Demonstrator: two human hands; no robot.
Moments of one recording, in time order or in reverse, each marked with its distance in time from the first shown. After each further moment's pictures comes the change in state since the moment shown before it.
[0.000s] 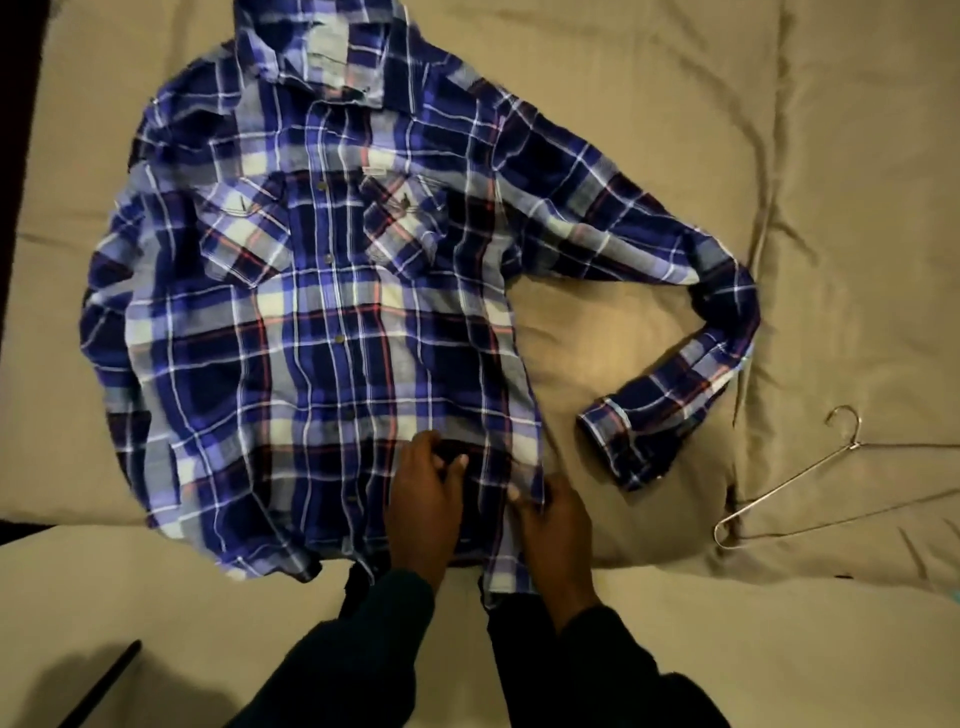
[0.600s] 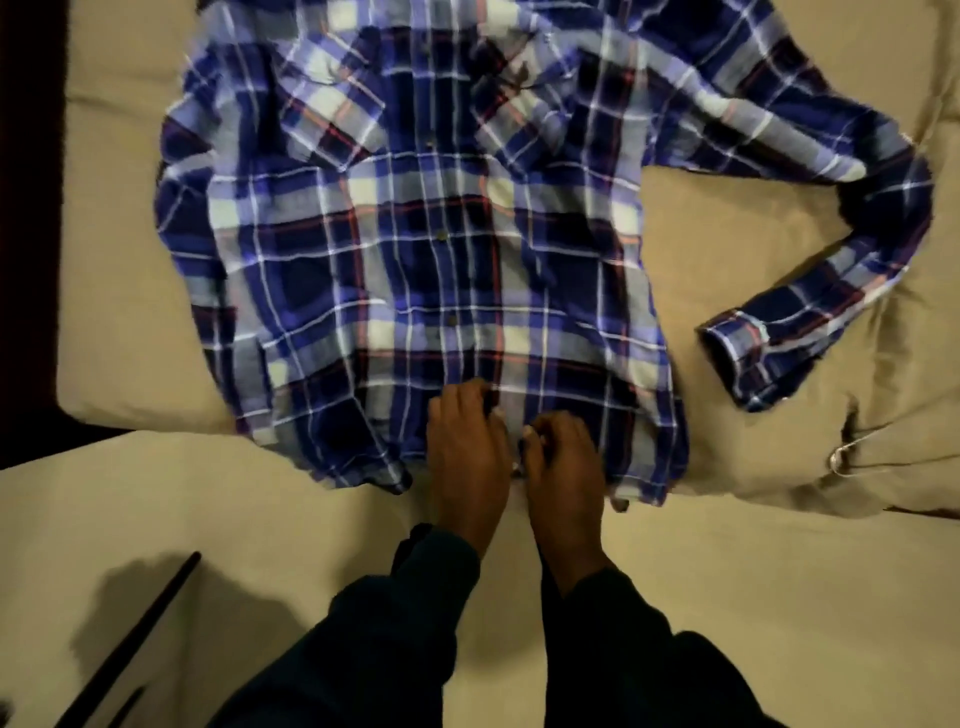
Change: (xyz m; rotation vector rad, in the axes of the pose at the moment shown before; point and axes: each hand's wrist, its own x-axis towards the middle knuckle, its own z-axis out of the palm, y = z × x) left_hand -0.020 -0.060 -0.054 0.120 0.131 0.152; right_hand -0.061 -0.014 0.103 -0.175 0.103 -0.271
